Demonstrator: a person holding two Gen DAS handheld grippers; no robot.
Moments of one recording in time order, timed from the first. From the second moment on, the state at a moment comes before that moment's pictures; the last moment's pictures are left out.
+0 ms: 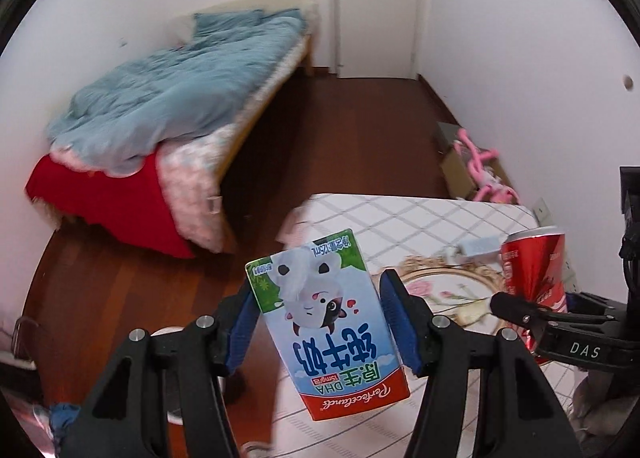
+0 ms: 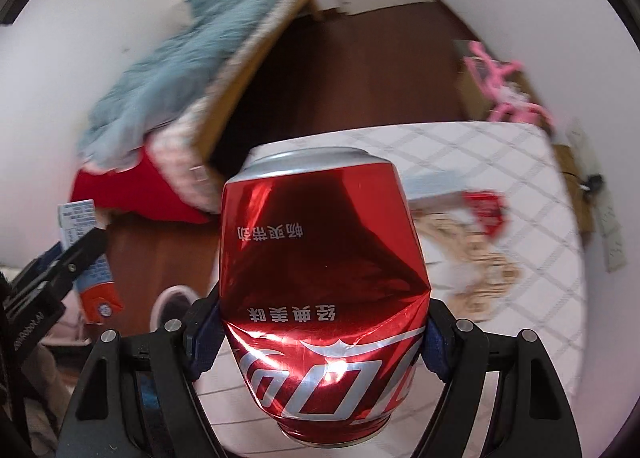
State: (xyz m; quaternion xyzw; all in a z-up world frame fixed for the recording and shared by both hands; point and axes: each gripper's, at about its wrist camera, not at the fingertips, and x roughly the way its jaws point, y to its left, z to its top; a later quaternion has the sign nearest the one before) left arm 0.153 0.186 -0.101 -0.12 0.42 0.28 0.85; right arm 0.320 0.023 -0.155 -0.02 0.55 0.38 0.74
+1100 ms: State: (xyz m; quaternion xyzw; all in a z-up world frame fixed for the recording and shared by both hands) left arm -0.128 0.471 -0.368 -0.39 0.50 0.43 0.64; right arm 0.045 0.431 -0.455 -0.24 0.68 0.45 0.53
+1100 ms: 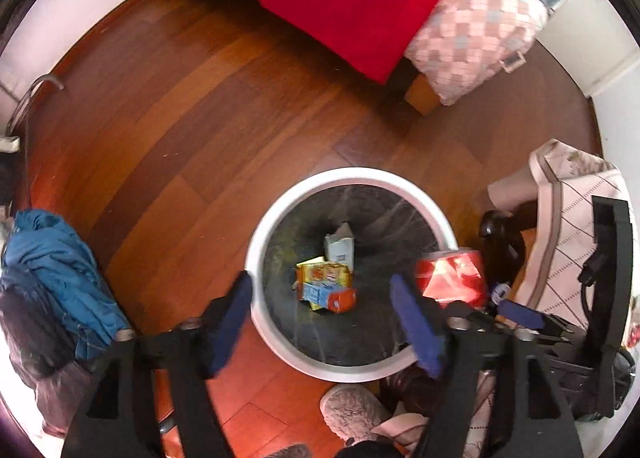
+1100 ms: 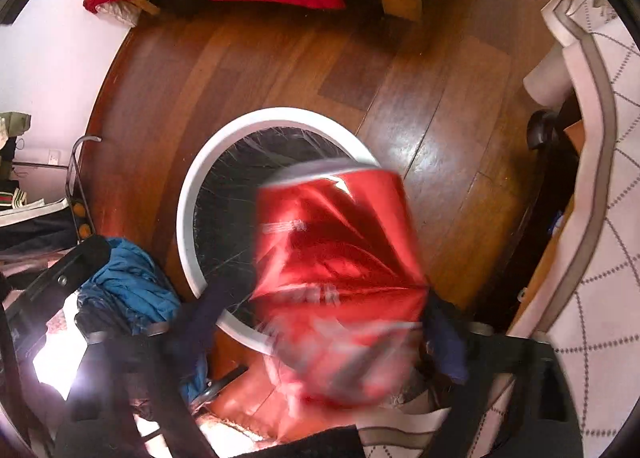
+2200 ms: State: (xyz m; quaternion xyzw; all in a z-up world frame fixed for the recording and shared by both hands) left arm -0.142 0.334 -0.198 -0.25 0.44 0.52 0.69; right arm 0.042 0.297 -0.256 -0.20 0.57 0.52 0.61
